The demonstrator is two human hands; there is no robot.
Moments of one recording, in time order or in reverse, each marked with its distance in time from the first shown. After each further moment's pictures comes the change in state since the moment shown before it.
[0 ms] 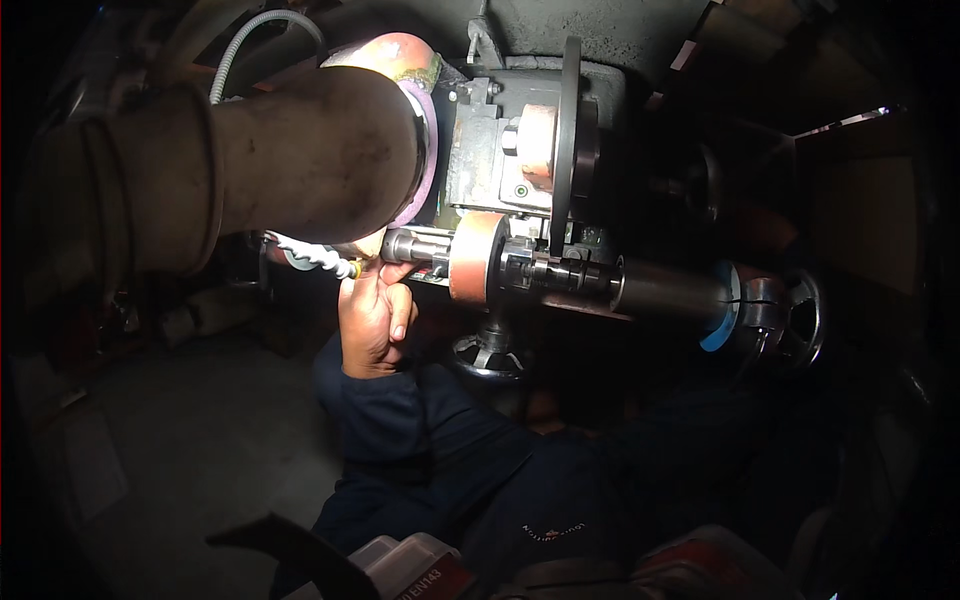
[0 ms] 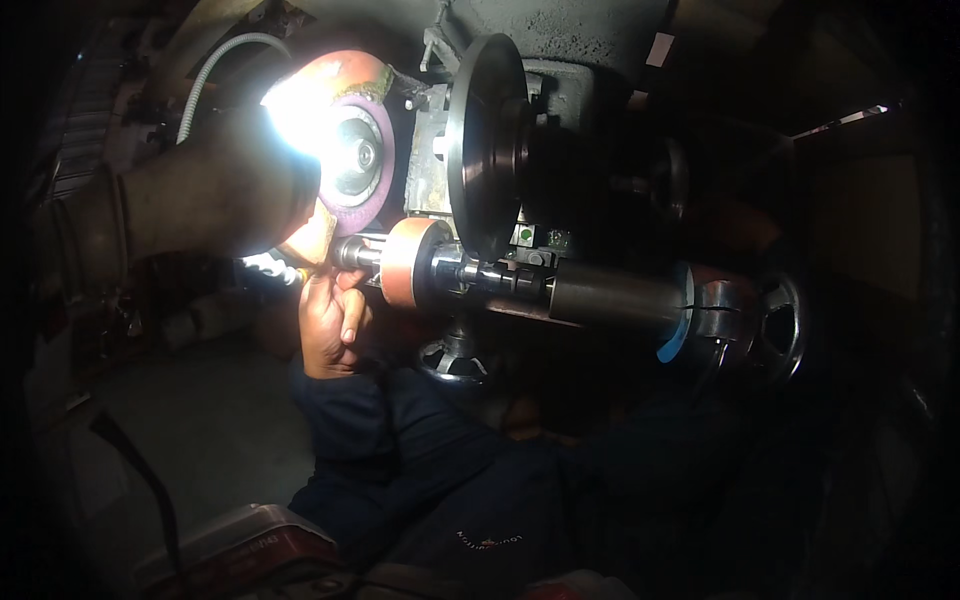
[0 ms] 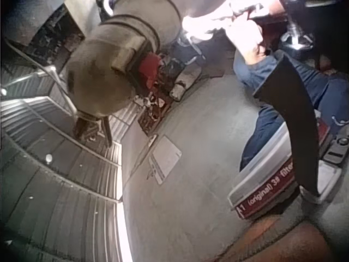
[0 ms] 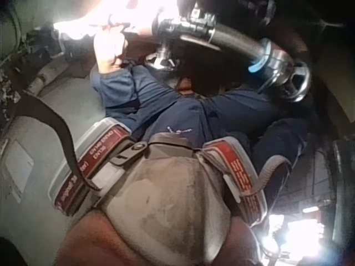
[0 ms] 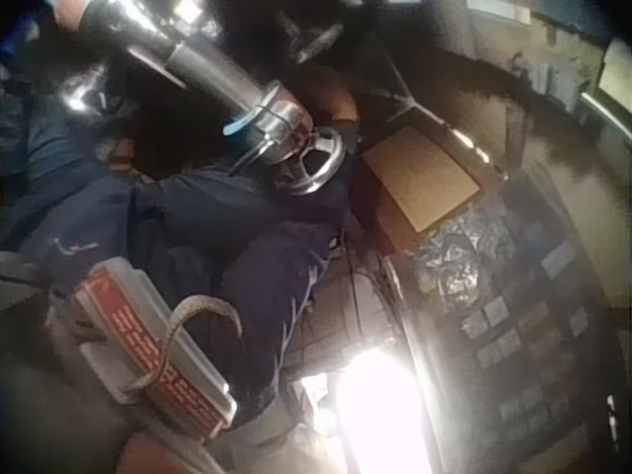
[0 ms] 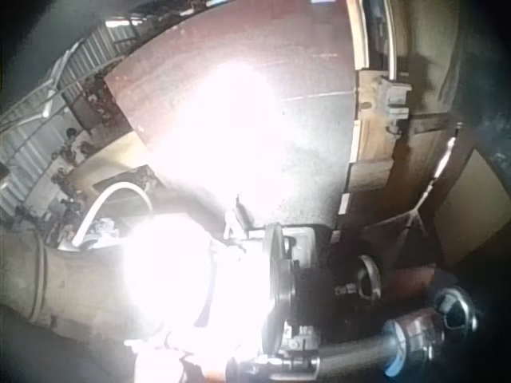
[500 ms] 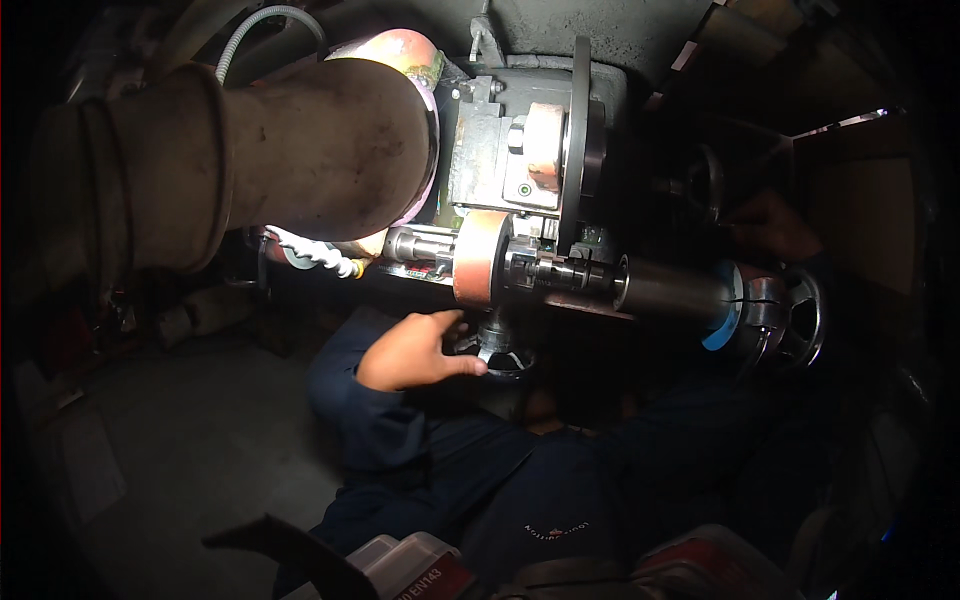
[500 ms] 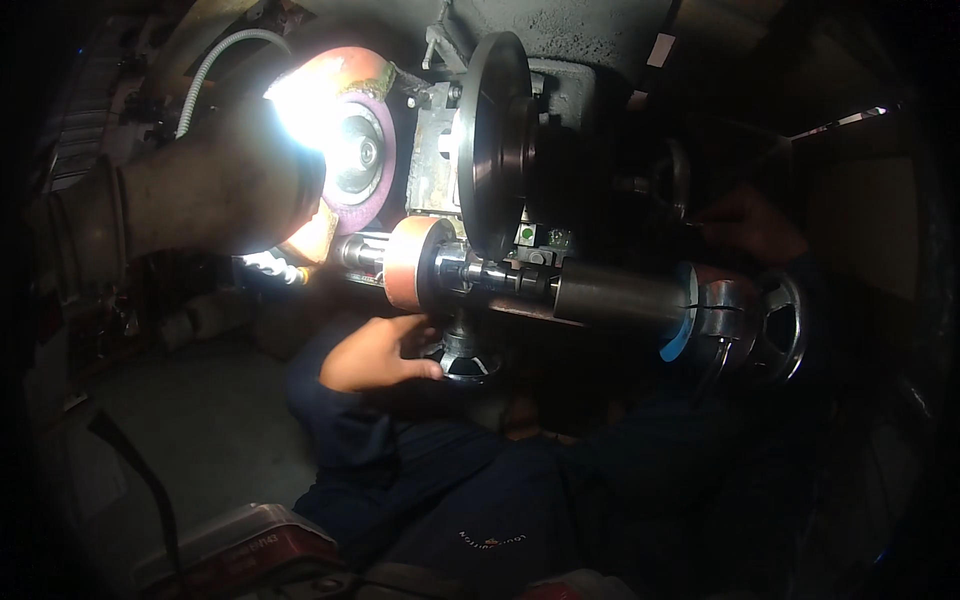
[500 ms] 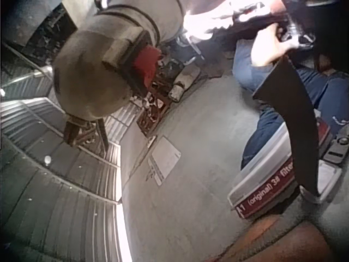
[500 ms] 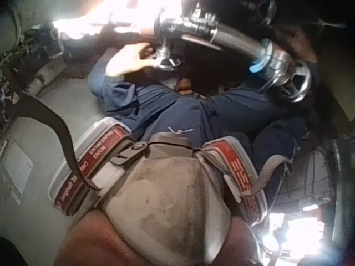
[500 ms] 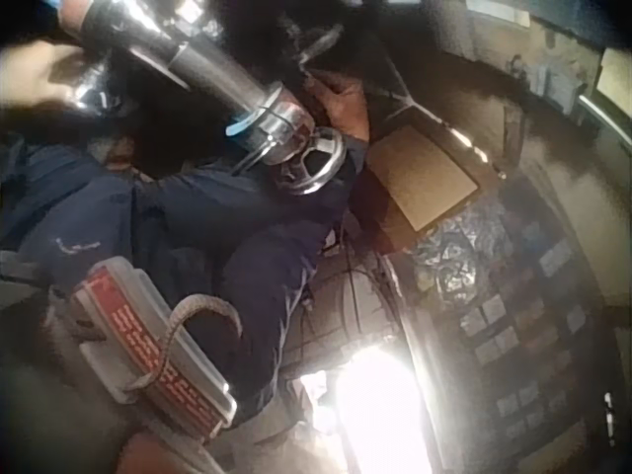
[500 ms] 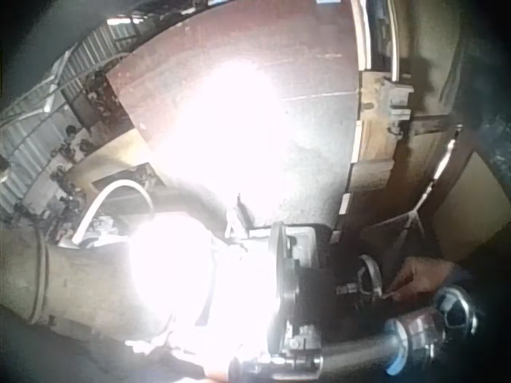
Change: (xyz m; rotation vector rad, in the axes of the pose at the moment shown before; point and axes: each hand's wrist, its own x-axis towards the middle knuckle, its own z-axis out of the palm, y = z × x) left_hand -0.012 -0.017 -0.017 1.290 -0.725 -0.056; right_hand -0.040 -0.033 -0.023 0.137 -0.258 0.022
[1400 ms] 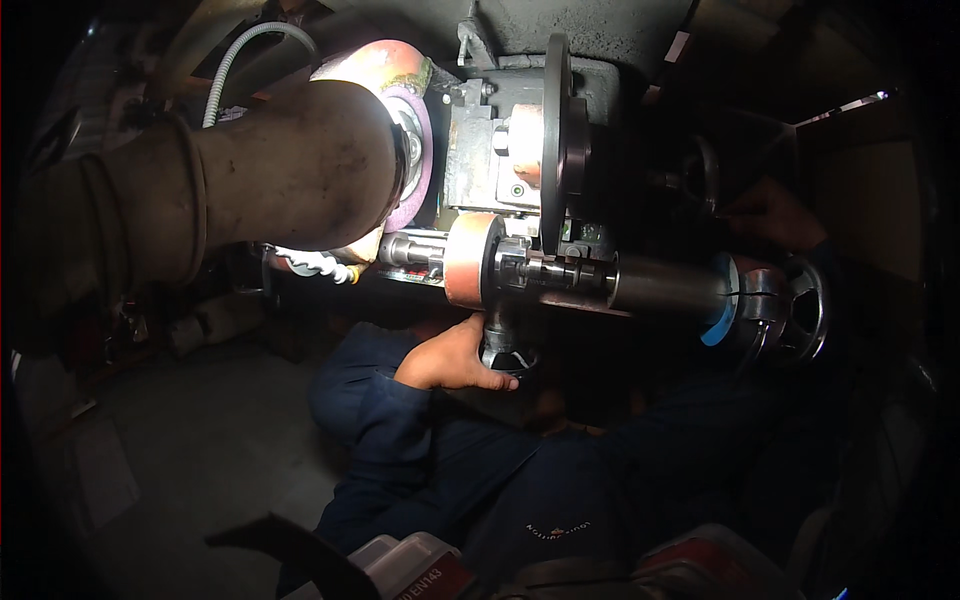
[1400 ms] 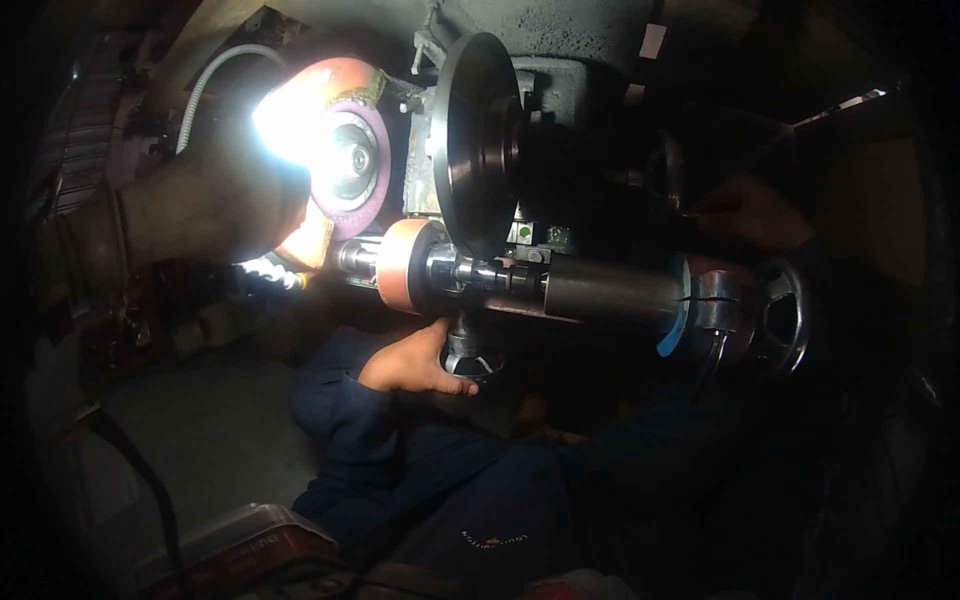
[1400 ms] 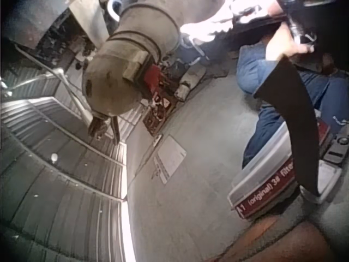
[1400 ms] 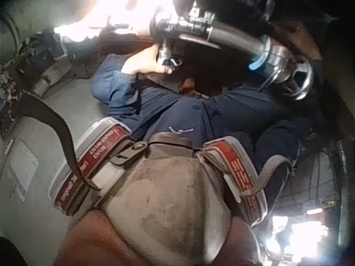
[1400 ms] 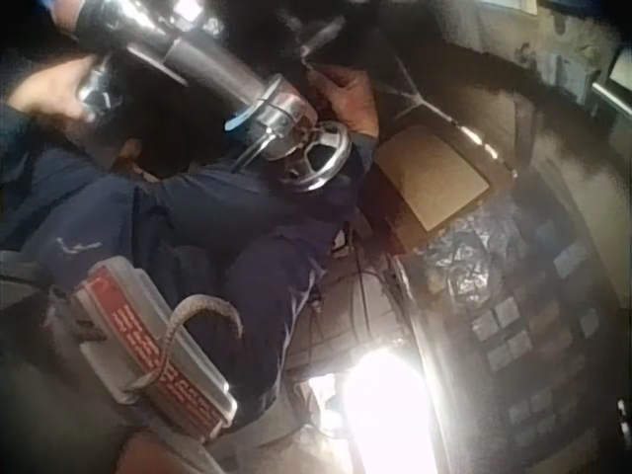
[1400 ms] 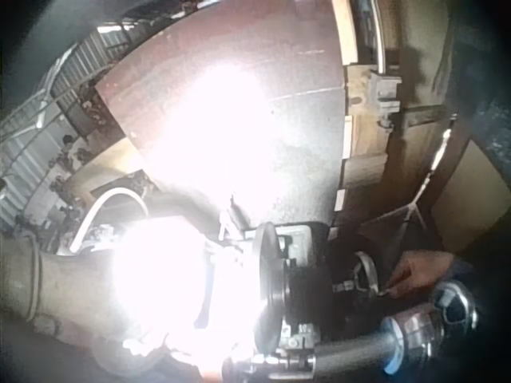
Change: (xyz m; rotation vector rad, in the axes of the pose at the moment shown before) left_hand 0.023 0.007 0.031 -0.119 -0.273 -0.185; right_hand 0.007 0.008 0.001 0.009 -0.012 -0.002
